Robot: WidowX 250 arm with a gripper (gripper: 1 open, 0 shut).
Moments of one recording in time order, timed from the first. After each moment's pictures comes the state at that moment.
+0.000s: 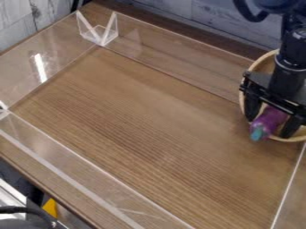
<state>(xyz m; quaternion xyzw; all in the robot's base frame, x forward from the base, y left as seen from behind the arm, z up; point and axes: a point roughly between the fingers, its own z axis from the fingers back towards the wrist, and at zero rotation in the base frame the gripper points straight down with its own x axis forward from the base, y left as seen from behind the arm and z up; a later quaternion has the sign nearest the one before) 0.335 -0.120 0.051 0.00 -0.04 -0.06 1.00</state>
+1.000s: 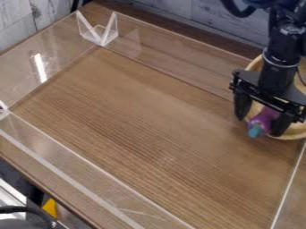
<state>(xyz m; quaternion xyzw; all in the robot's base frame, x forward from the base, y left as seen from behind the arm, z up) 0.327 -0.106 0.055 -0.01 -0.03 -0.04 1.00</state>
